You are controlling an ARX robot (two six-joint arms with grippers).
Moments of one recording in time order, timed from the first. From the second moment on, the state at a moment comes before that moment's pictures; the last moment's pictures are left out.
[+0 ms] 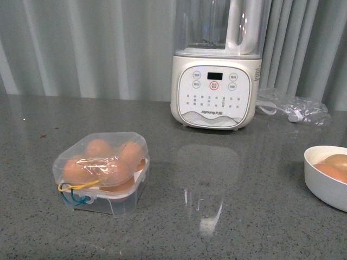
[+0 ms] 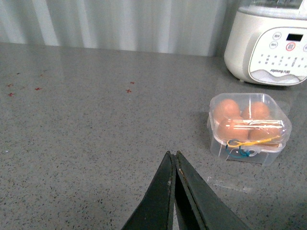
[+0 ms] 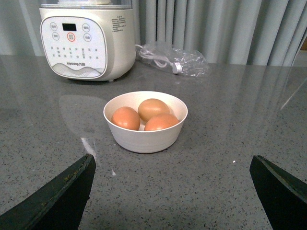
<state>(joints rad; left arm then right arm) 0.00 0.14 0.18 -0.04 0.00 0.00 0.00 0.00 0.01 0.00 0.00 -0.01</state>
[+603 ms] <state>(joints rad) 0.00 0.05 0.06 -0.01 0.00 0.00 0.00 0.00 0.01 0.00 0.00 -0.01</state>
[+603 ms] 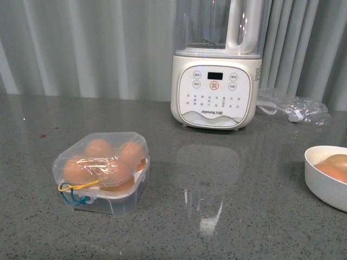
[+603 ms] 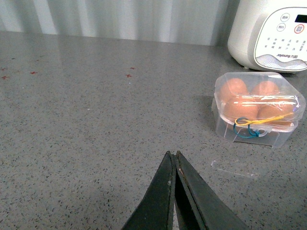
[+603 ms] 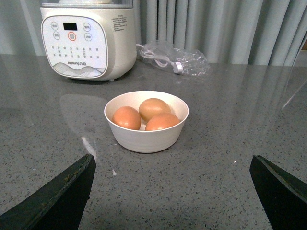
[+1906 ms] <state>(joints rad) 0.00 0.00 0.03 0.00 0.00 0.00 0.00 0.00 0.01 0.00 0.00 -0.01</state>
